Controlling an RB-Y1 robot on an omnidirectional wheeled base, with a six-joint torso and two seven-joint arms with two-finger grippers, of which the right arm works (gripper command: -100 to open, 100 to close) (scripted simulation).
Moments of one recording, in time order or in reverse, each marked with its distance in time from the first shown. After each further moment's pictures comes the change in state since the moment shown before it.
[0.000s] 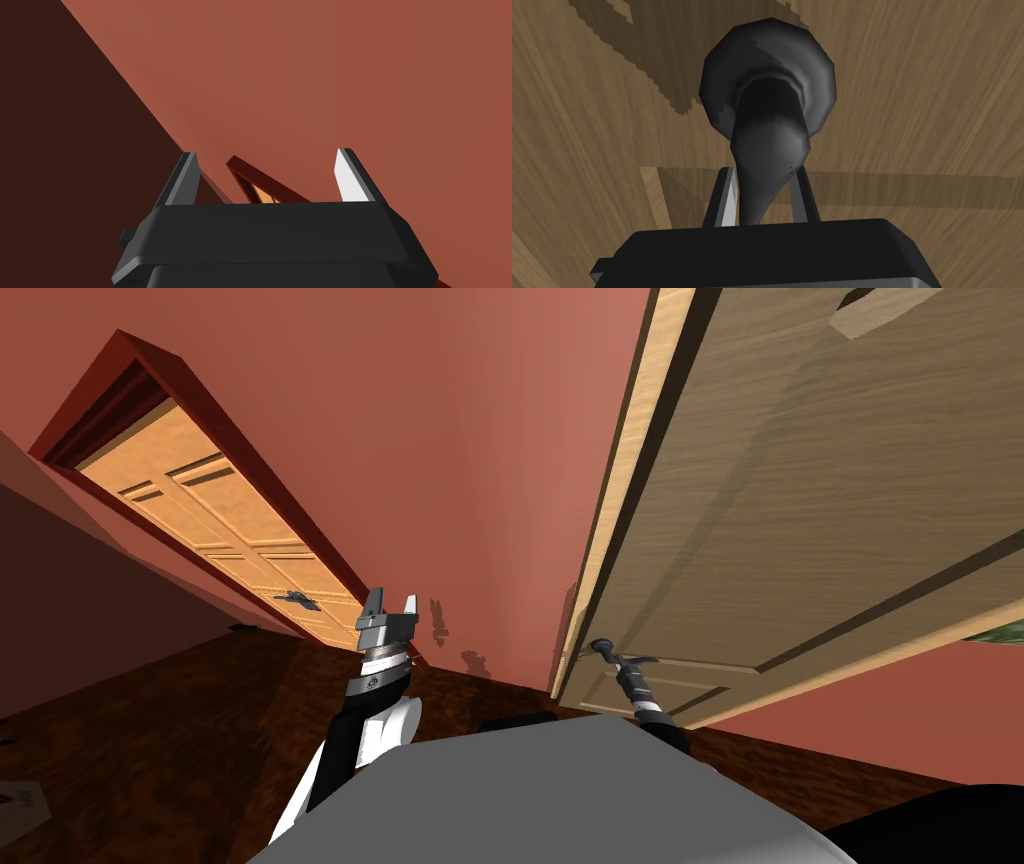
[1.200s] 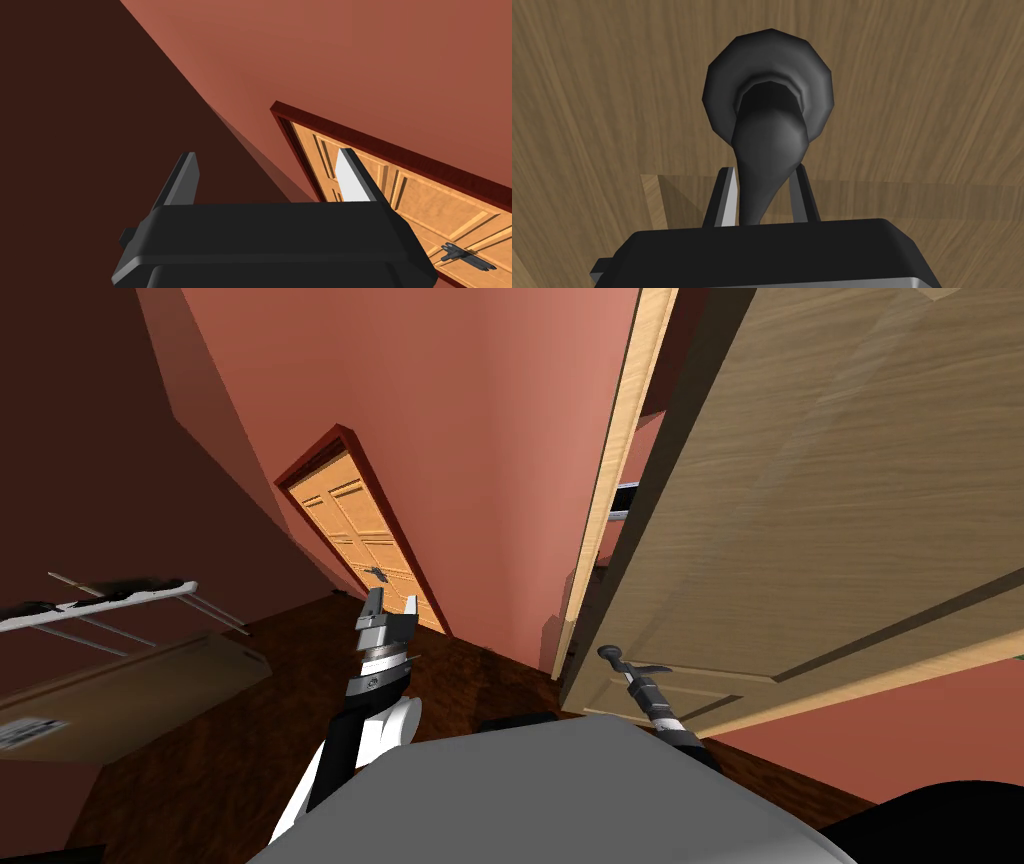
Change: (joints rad) arm 0.051 -0.089 0.007 0.076 0.035 -0.141 -0.100
